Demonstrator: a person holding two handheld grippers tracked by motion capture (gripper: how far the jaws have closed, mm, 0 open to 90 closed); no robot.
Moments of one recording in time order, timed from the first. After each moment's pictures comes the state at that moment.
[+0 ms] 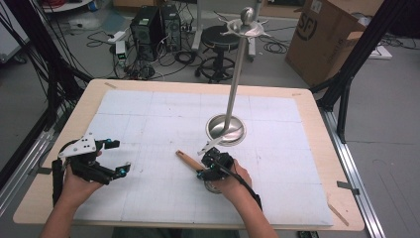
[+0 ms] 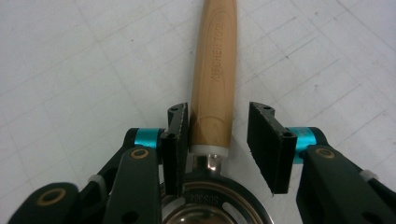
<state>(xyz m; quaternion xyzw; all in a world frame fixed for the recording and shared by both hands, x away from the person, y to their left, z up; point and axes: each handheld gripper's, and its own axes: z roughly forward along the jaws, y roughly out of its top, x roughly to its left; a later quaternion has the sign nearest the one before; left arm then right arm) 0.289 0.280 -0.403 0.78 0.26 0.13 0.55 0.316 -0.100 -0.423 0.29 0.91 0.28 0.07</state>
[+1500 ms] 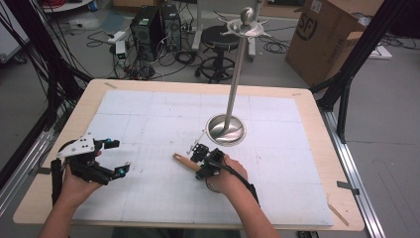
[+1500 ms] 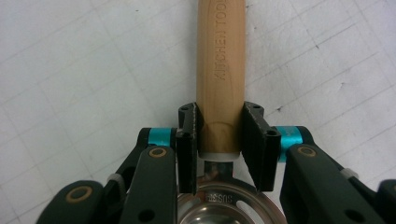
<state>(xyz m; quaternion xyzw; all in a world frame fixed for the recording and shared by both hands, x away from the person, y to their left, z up) 0.288 0.280 -0.400 0.78 0.26 0.13 0.55 0.328 -0.073 -0.413 0.27 0.95 0.16 0.04</state>
